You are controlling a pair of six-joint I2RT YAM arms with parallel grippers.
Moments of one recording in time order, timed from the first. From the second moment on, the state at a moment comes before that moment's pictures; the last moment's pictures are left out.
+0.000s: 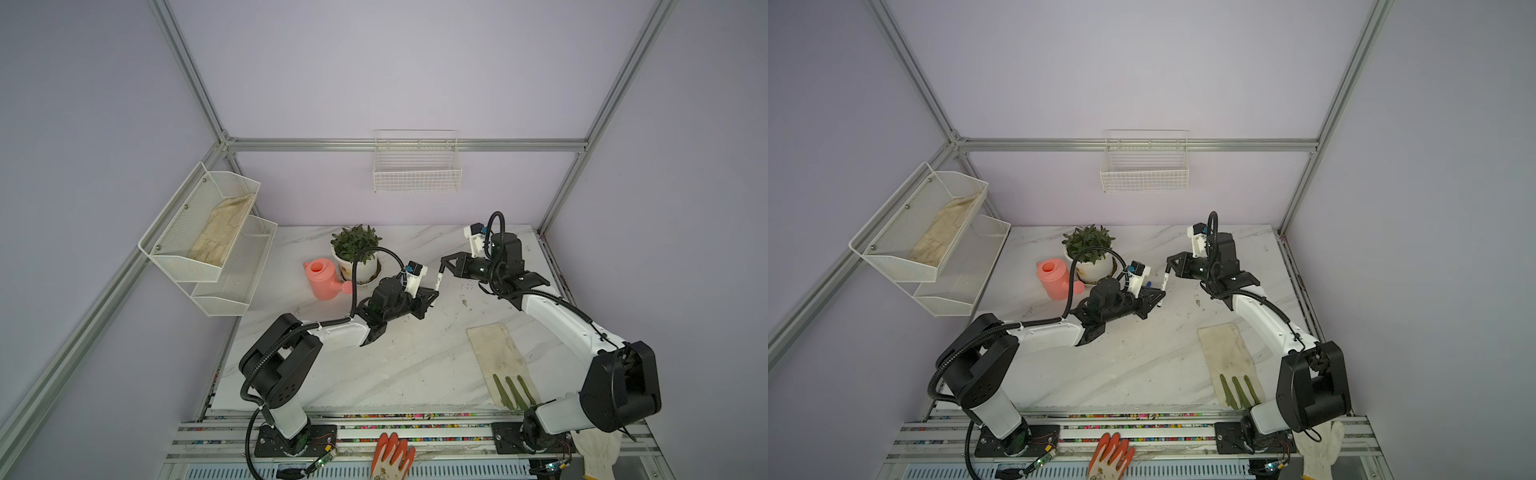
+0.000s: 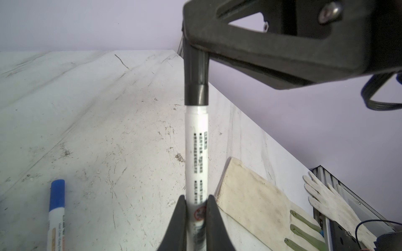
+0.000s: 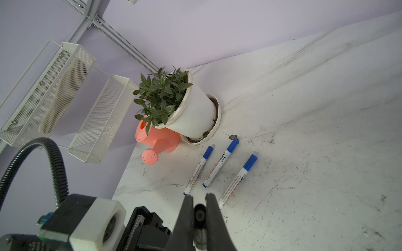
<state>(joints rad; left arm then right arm) -0.71 1.71 0.92 0.56 0.27 -0.35 0.33 1.45 1.12 -0.11 -0.53 0.49</state>
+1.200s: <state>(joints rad) -0.72 1.72 0.92 0.82 0.13 -0.09 0.34 1.37 1.18 -0.19 -0.56 0.39</state>
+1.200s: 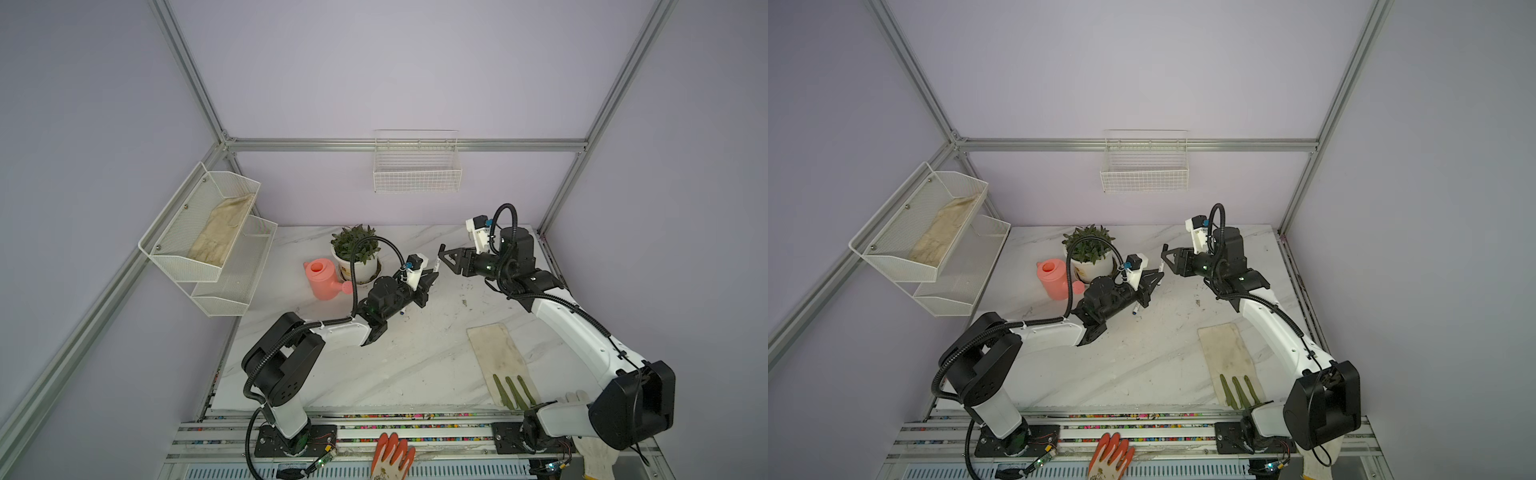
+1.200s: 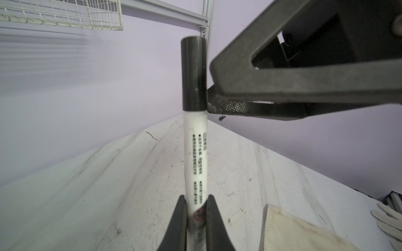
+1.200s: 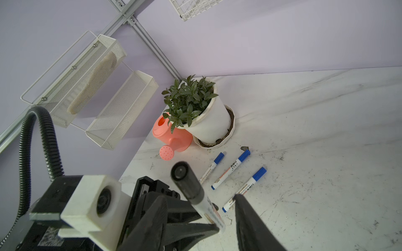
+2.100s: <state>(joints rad) -0.73 1.73 0.93 0.75 0.18 -0.14 0.38 1.45 1.19 -0.19 -0.53 0.37</state>
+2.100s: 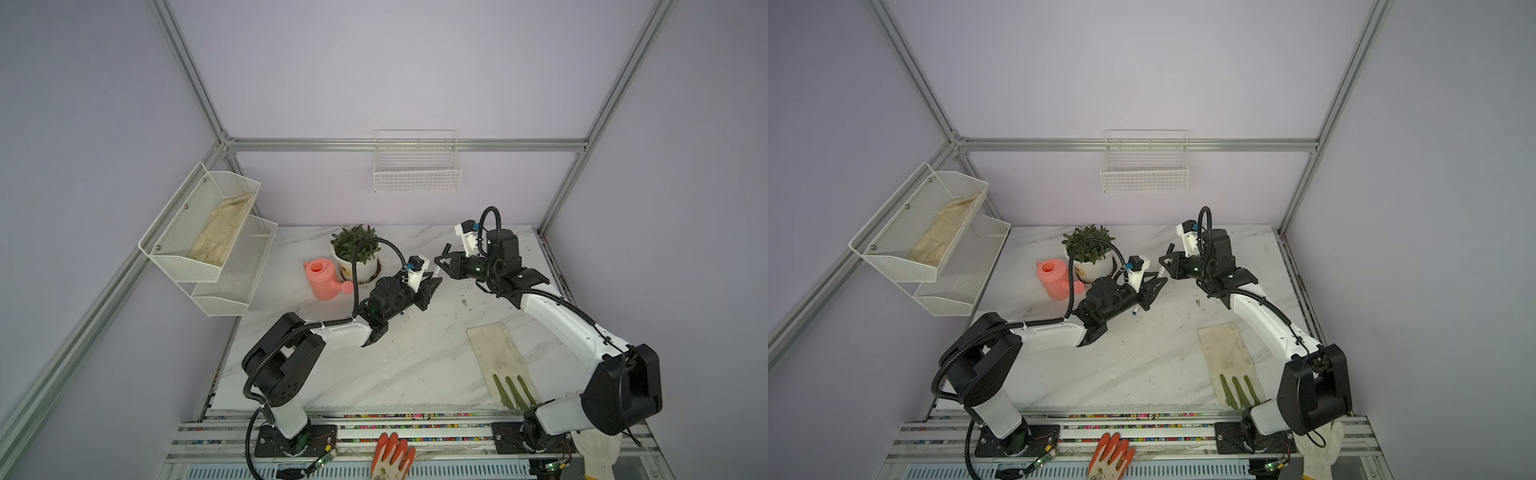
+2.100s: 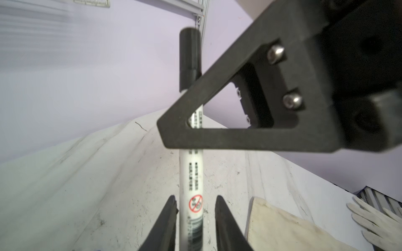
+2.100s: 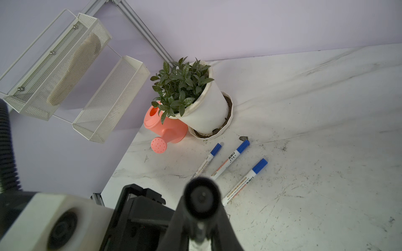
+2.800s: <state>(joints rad) -0.71 1.74 1.02 0.67 0.26 -0.09 0.40 1.45 1.19 -0.23 -0.53 0.33</state>
